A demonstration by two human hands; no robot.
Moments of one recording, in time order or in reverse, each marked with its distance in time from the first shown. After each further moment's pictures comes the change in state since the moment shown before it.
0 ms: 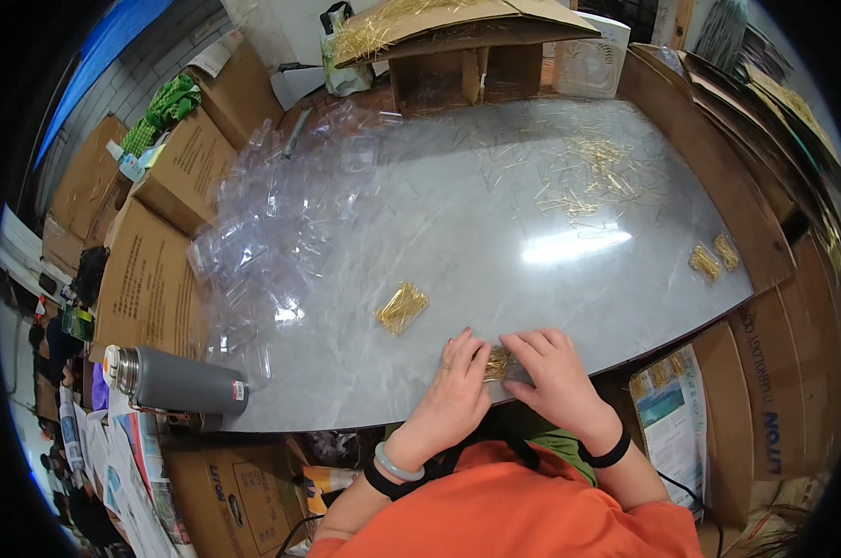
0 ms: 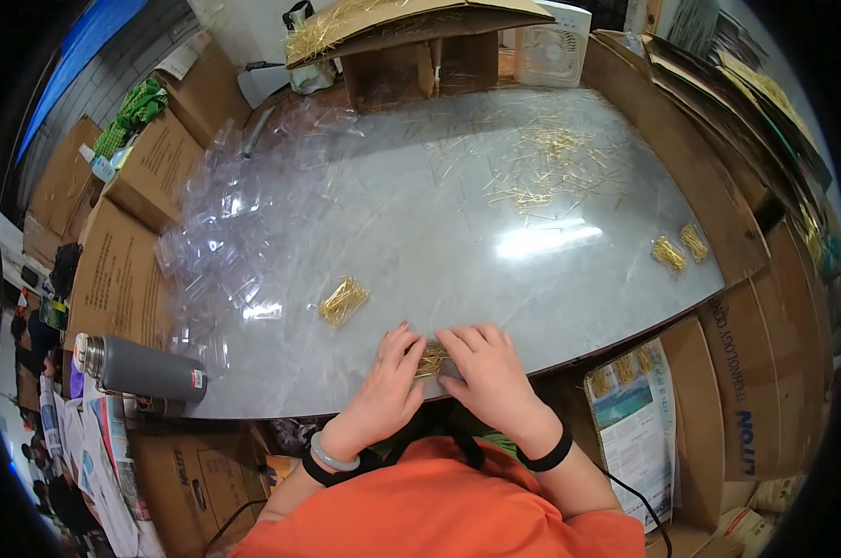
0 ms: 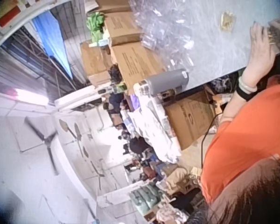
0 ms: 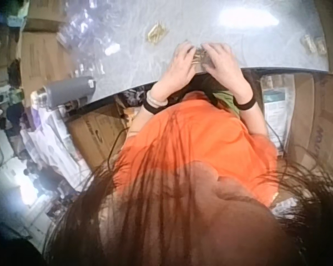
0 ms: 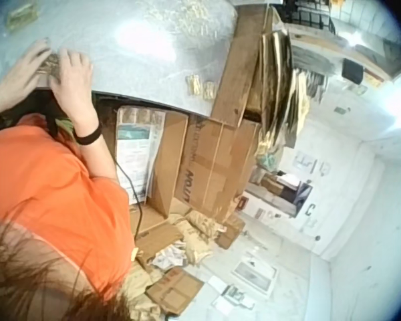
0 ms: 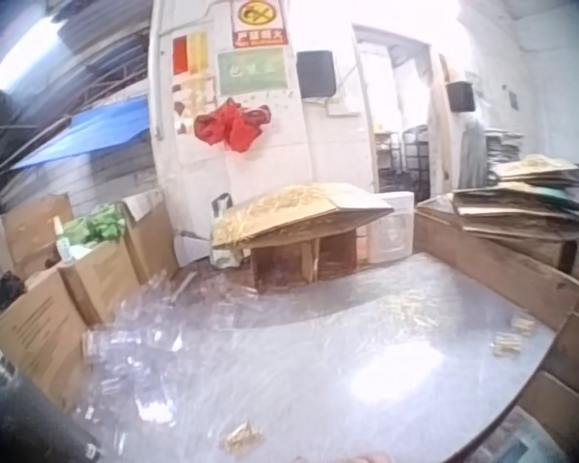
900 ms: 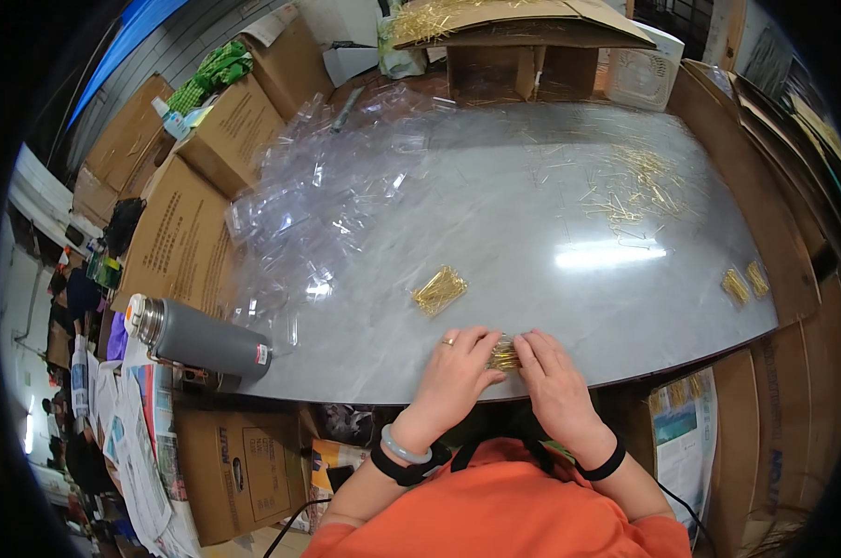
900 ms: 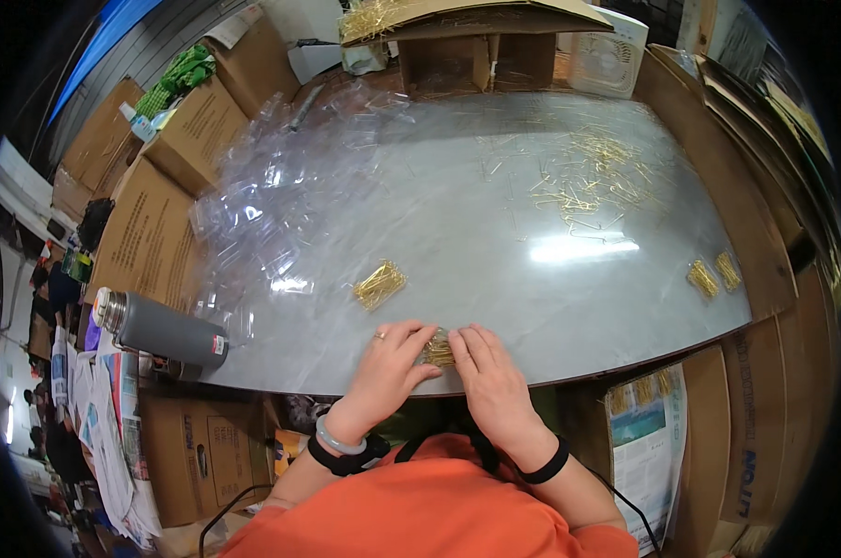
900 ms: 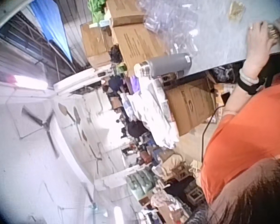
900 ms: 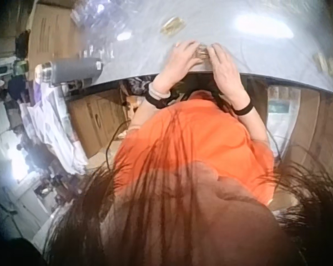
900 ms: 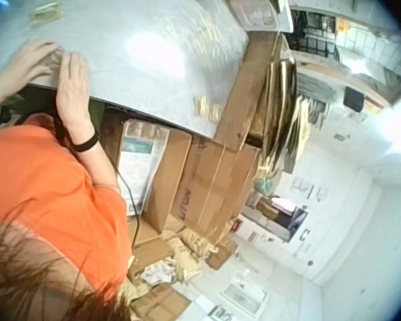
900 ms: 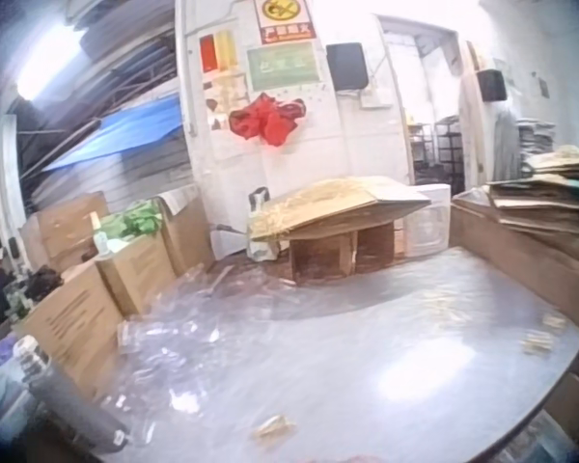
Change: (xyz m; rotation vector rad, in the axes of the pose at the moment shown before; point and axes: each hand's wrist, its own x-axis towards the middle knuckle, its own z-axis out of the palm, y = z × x) left_hand -0.008 -0.009 -0.021 0.086 0.080 -0.140; right_hand -0.007 -0.008 0.041 -0.144 0.081 -0.137
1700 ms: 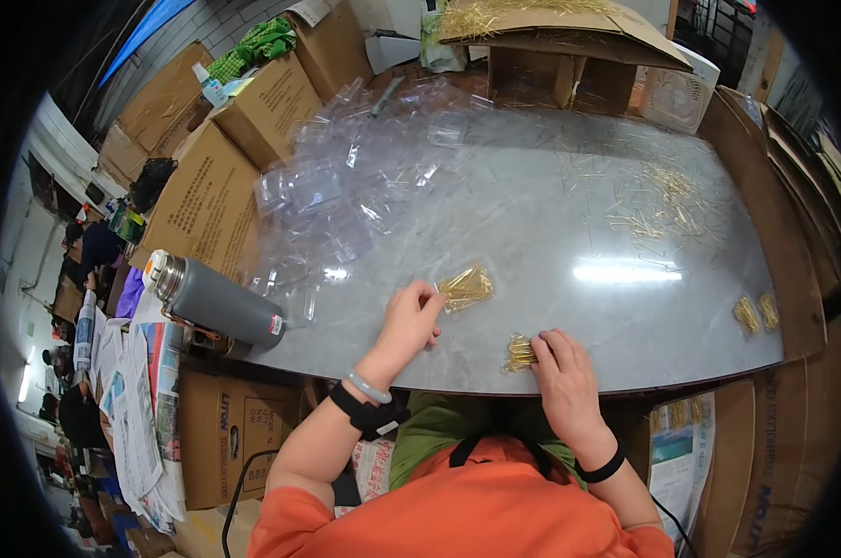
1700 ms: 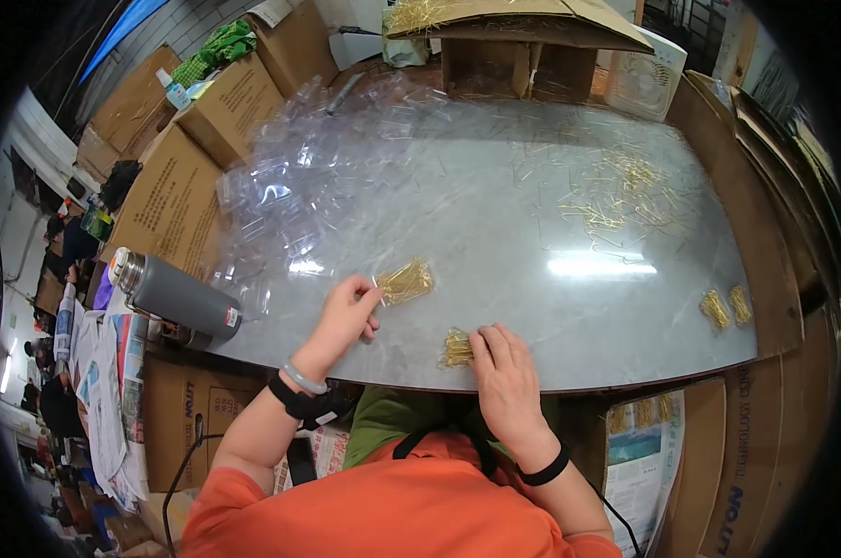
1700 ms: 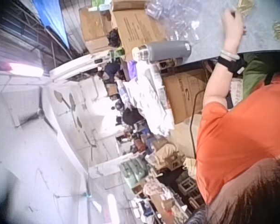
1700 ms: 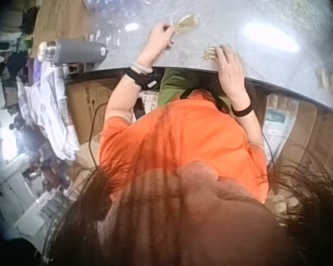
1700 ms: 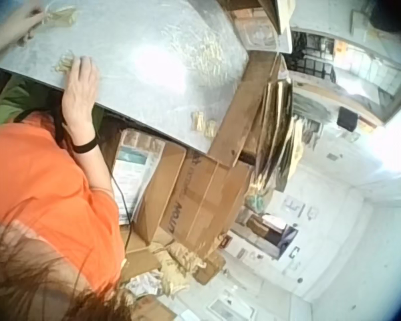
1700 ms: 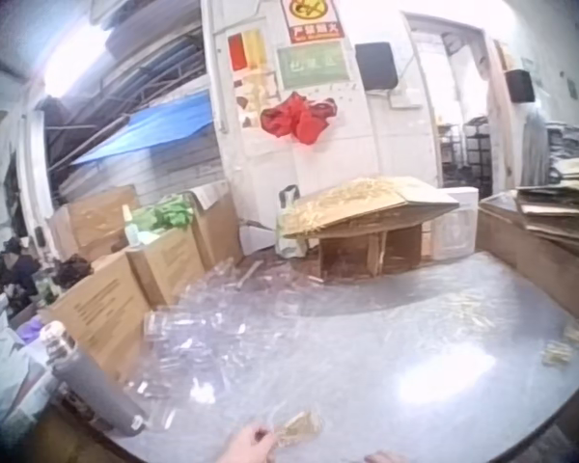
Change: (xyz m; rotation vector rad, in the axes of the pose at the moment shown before) left_hand 0.019 -0.058 -0.051 -0.625 0.118 -0.834; right_hand 0.001 0.007 0.005 -0.018 0.059 -0.013
